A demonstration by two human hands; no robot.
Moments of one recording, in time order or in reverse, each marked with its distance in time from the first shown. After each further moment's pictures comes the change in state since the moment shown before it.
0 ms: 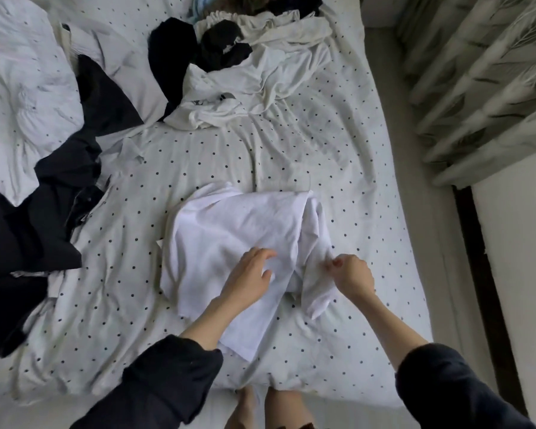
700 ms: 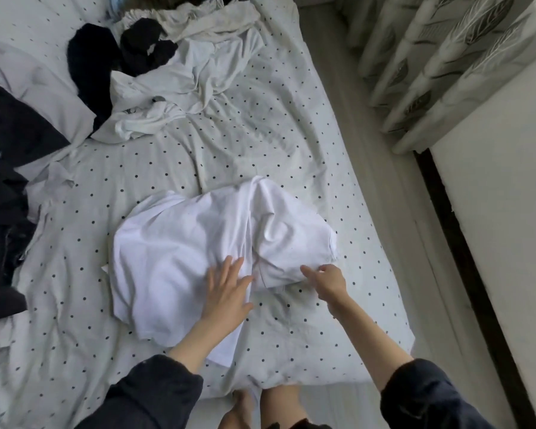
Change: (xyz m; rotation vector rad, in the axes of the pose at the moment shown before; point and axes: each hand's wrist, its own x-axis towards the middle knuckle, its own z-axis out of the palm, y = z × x) left_hand -0.002 0.003 0.055 0.713 -0.200 0.124; right_hand -0.012 0.051 0.006 0.701 -0.133 0.308
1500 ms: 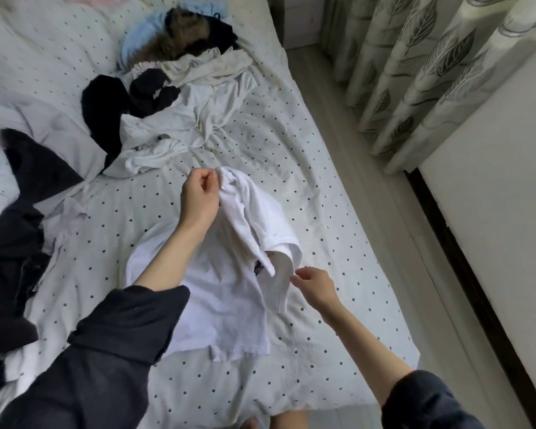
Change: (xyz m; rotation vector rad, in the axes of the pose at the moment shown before) left_hand 0.073 -0.019 -0.198 -1.118 0.646 -0.262; right_hand -0.021 -0.027 0.004 -0.090 -0.022 -0.291
